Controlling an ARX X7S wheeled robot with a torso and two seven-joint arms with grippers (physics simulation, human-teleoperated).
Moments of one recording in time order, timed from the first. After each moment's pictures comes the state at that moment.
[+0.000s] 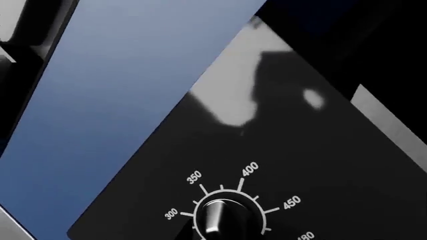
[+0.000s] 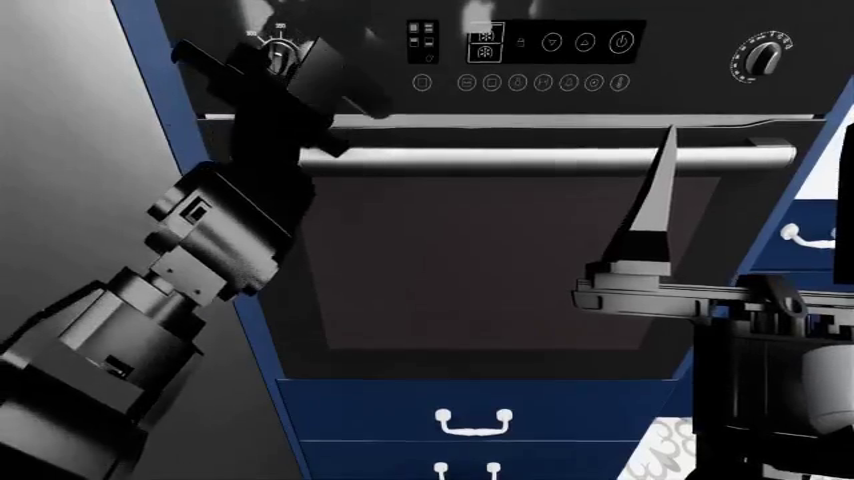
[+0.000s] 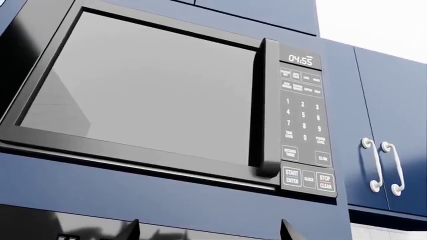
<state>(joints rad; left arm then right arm) -1.34 -0.25 0.95 -0.58 -0.15 -0.59 -0.40 0.25 0.39 -0.21 -0.92 0.01 0.36 0.43</state>
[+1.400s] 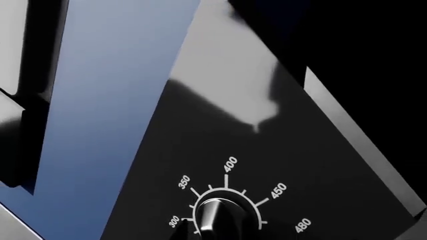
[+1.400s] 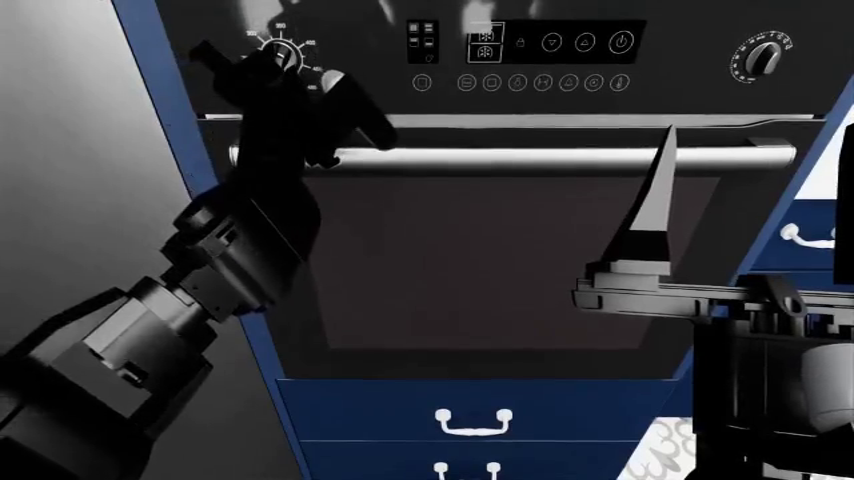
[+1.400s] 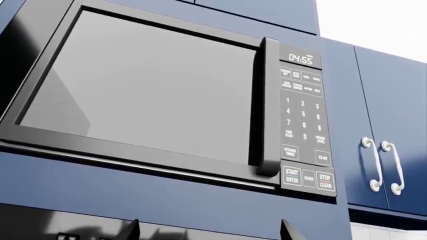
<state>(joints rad) -1.33 -0.24 1.06 -0.64 0.02 -0.57 -0.43 0.25 0.41 -0.22 -0.92 0.02 0.37 0.45</state>
